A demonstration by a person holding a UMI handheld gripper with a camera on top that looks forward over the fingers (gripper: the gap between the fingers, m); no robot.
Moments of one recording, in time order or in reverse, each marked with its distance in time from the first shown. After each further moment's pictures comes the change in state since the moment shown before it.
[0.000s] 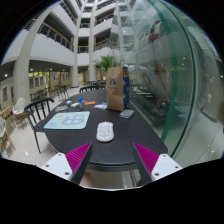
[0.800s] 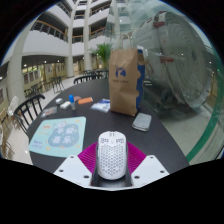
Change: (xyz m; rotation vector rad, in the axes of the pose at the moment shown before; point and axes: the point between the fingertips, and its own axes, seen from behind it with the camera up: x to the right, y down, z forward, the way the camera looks) arm -0.041 -0.050 0.185 -0.143 0.031 0.033
